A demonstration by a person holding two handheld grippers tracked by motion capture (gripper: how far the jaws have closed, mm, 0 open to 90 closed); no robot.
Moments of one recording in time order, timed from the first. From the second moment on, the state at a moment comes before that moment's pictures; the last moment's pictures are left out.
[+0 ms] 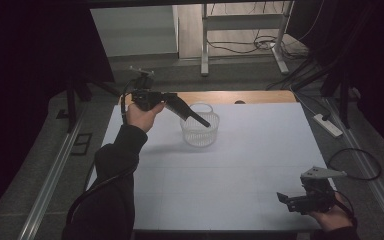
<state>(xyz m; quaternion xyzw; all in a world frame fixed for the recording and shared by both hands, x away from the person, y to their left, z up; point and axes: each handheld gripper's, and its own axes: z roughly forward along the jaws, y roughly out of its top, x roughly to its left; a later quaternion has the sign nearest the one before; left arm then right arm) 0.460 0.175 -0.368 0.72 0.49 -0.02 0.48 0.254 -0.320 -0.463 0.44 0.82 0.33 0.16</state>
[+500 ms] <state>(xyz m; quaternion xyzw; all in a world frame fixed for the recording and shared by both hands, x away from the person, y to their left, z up) 0.469 0.167 -0.388 0.72 0.51 -0.03 0.47 0.254 -0.320 -0.463 0.44 0.82 0.32 0.15</state>
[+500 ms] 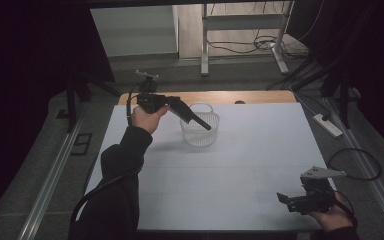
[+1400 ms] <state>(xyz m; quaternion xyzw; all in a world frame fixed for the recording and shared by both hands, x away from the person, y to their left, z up) 0.476 0.167 -0.420 0.70 0.53 -0.06 0.48 0.254 -0.320 -0.464 0.44 0.82 0.32 0.15</state>
